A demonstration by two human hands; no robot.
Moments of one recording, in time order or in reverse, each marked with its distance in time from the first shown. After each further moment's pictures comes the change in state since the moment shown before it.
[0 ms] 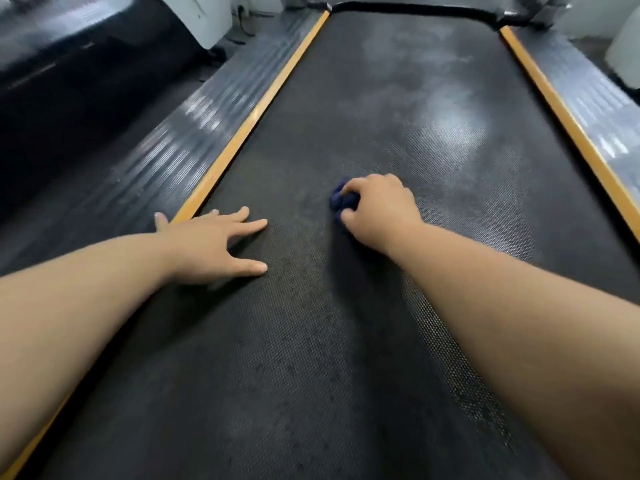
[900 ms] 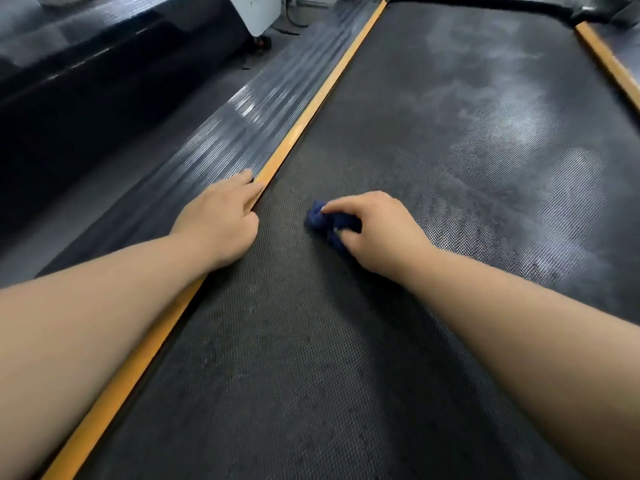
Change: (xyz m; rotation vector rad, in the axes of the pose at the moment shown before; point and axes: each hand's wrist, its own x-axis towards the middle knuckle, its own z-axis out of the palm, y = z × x) left_hand -0.002 -0.049 0.015 -0.261 0.541 -0.055; right_hand -0.018 -0.076 0.028 0.266 -0.067 -0.306
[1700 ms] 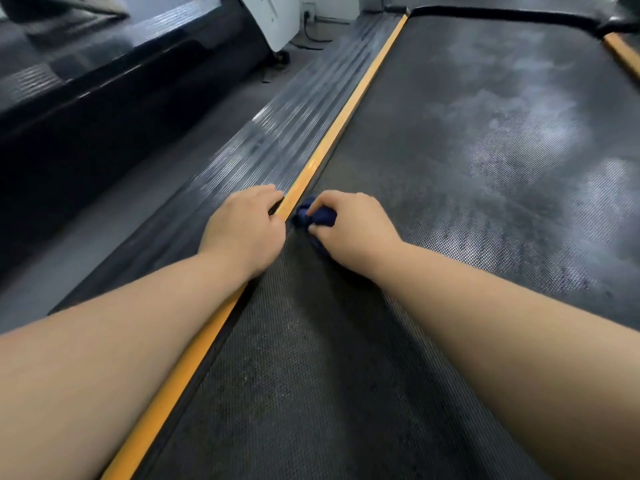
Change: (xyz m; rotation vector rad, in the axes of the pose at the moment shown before) left_hand 0.000 -0.009 -0.001 -0.056 0.139 -0.052; right_hand 0.042 -0.053 0.033 0.065 -0.023 0.109
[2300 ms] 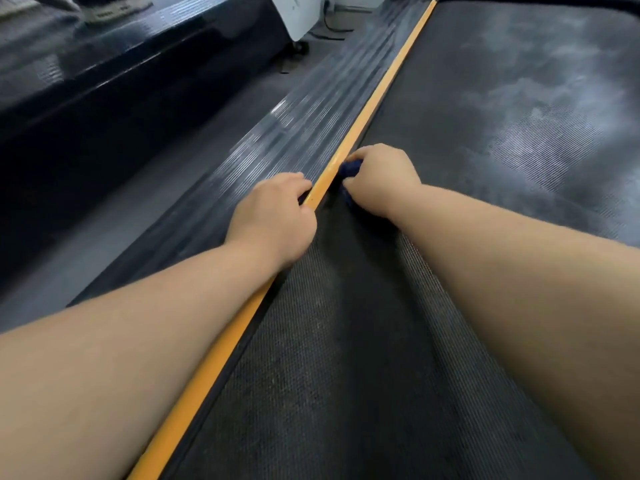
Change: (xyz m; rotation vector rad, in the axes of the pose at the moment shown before) left_hand 0.009 -0.011 0.008 -0.054 0.014 0.011; right_hand 0.070 0.000 0.001 -0.144 -0.010 0.185
